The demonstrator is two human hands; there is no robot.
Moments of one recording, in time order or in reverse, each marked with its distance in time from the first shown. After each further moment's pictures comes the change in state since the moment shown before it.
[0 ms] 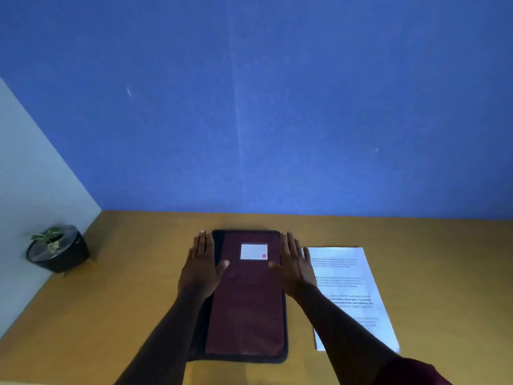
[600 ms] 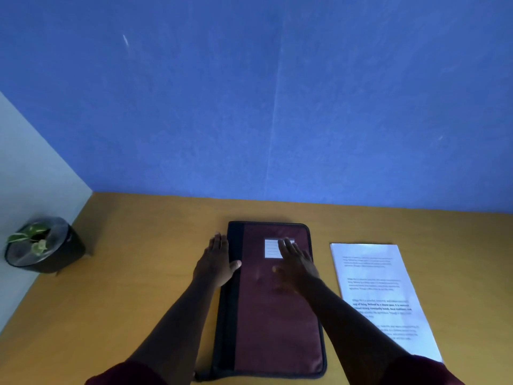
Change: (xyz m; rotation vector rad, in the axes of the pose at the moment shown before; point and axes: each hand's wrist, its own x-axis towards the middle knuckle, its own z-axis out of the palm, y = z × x) left_hand 0.083 -0.073 0.043 -0.028 -0.449 -0.055; right_hand 0.078 -0.042 0.076 -0.111 -0.310 0.003
